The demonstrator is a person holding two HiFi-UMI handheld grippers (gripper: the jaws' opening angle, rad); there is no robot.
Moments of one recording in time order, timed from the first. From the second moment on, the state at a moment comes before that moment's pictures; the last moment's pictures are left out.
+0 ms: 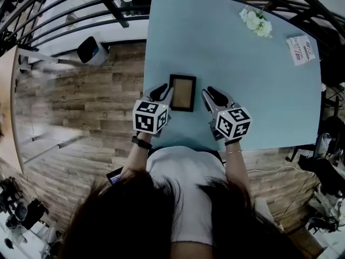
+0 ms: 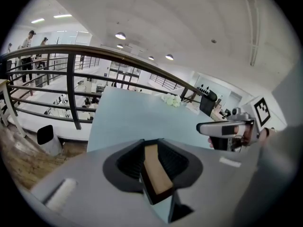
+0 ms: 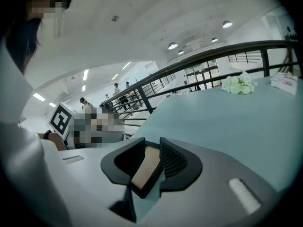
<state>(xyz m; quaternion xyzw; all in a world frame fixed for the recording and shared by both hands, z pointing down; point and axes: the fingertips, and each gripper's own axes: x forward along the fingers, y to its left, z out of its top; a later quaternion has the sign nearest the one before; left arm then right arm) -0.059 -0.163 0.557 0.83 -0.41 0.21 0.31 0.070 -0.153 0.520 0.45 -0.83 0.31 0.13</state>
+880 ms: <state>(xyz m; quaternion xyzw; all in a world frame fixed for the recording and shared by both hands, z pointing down) -0.055 -0.151 0.632 0.79 -0.40 0.25 0.40 0.058 -0.148 0.604 0.40 -0.79 0.46 0.11</state>
